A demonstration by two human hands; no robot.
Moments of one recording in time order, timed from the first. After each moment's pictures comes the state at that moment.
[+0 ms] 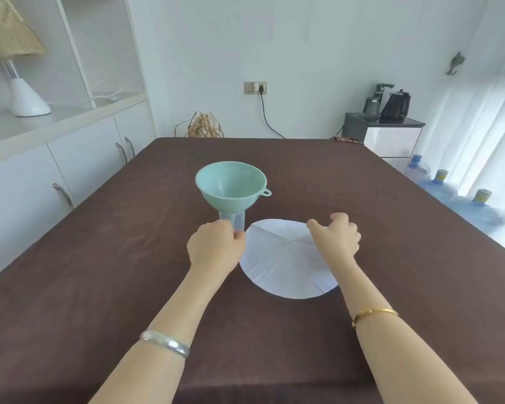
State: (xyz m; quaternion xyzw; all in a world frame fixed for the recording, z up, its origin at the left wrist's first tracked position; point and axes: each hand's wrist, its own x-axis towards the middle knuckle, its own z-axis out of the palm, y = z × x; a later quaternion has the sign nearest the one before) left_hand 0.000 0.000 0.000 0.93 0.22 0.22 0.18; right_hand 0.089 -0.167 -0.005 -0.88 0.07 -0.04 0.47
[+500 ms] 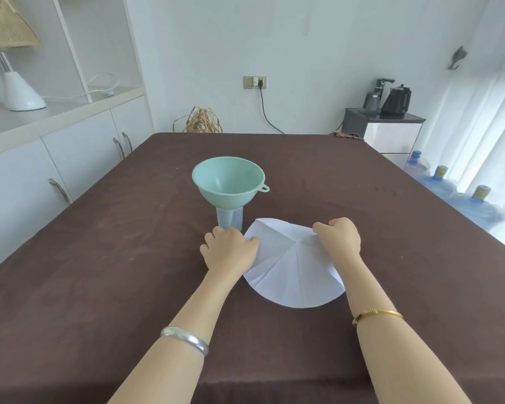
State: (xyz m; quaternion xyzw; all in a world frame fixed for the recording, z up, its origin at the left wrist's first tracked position) left_hand 0.018 -0.022 -0.017 0.92 0.30 0.09 0.22; right_hand 0.092 -0.180 -0.006 -0.87 0.10 -0.01 0.48
